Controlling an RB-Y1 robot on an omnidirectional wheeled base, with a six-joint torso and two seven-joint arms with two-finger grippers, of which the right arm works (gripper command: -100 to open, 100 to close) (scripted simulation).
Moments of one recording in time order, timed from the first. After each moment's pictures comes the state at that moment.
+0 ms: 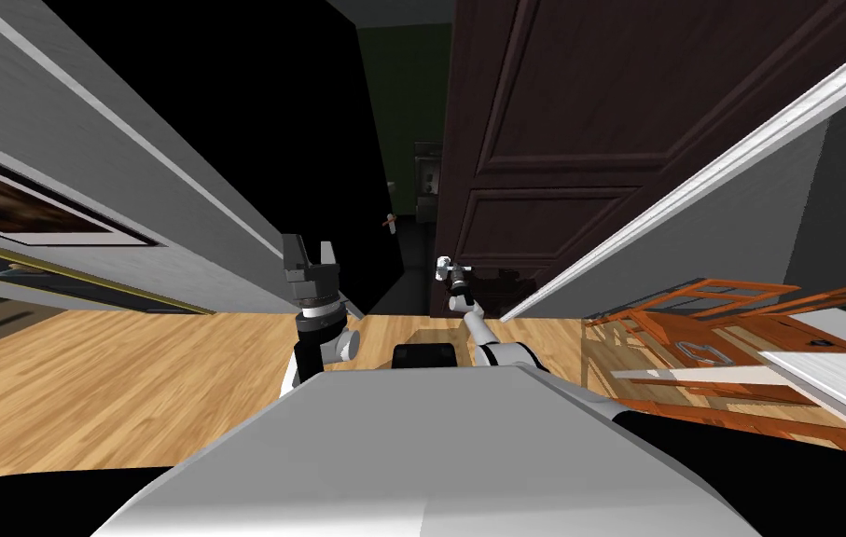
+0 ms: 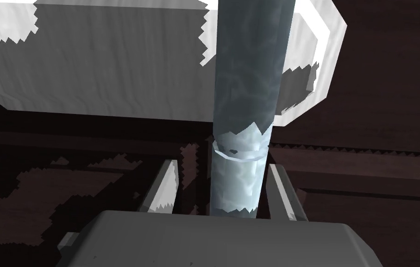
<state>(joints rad) -0.39 0.00 -0.09 -0.79 -0.26 -0.44 0.27</state>
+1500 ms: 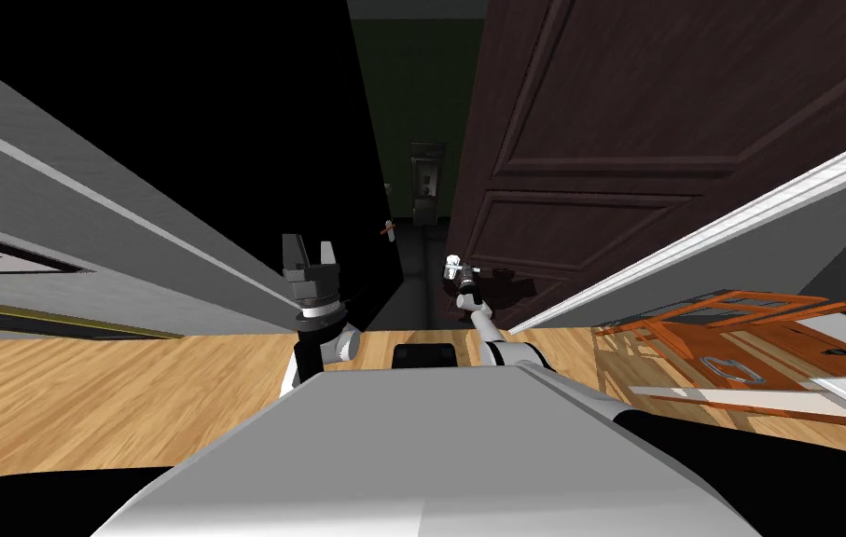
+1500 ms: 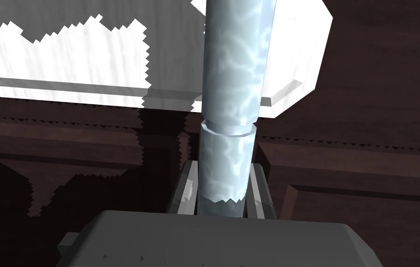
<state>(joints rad) -0.40 -0.05 -0.17 -0.78 -0.29 -0.43 0.29</state>
